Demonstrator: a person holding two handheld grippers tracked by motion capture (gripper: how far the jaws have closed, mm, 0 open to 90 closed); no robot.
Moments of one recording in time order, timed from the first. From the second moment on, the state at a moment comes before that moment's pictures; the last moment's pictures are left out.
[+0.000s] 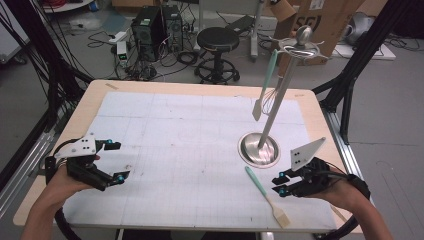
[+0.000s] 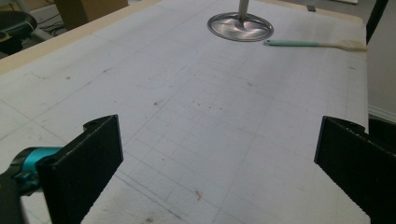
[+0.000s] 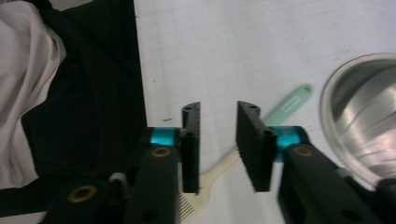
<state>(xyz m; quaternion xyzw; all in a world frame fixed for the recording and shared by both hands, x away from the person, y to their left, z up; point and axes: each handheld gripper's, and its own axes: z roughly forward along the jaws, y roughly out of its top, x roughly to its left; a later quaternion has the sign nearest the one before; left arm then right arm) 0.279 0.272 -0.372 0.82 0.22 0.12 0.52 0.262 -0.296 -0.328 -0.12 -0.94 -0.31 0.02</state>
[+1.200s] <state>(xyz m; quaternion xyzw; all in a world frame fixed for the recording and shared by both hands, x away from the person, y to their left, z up) 0.280 0.270 -0.374 0.82 0.21 0.12 0.52 0.256 -0.272 -0.395 -0.09 -0.97 -0.22 0.05</state>
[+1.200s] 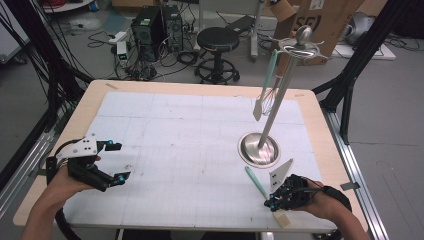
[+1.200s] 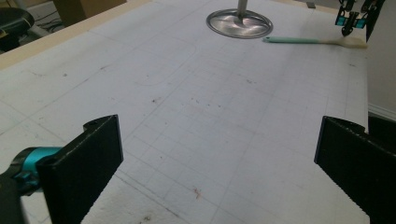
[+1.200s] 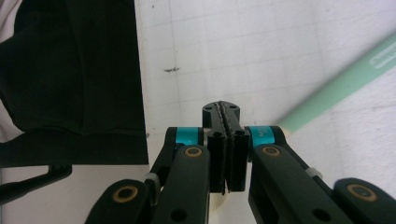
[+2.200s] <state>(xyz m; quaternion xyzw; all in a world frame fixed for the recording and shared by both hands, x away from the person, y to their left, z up) 0.280 0.269 -0.376 0.82 0.22 0.11 0.51 0.264 -0.279 -0.406 -0.09 -0.99 -0.12 0.03</state>
